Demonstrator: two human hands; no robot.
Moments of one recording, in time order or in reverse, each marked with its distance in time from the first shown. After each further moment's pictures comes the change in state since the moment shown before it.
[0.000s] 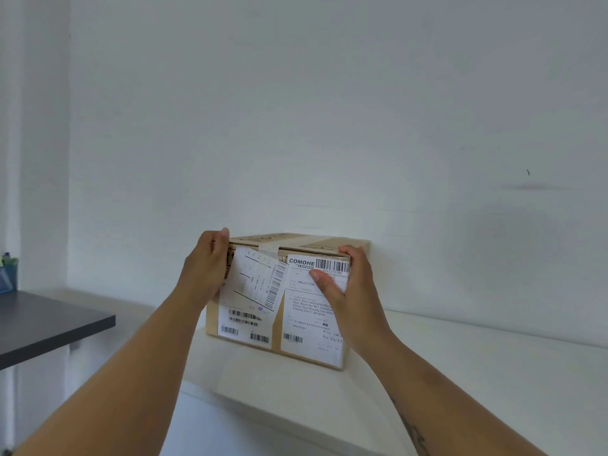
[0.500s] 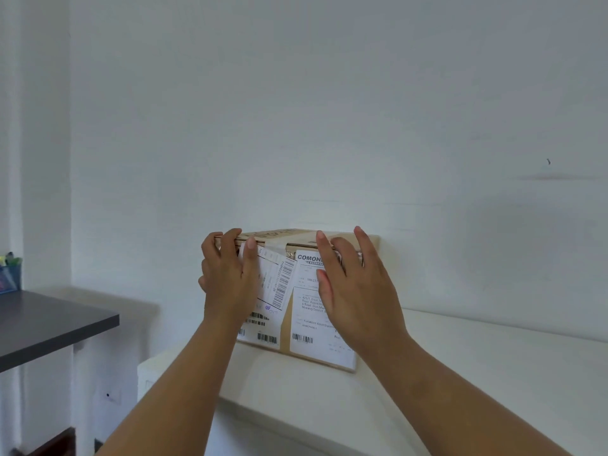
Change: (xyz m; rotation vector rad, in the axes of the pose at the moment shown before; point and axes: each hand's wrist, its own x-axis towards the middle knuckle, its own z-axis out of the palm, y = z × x) left_hand -0.025 -0.017 0.039 0.178 0.218 0.228; right_hand 0.007 0.000 0.008 -1.025 0.086 -0.533
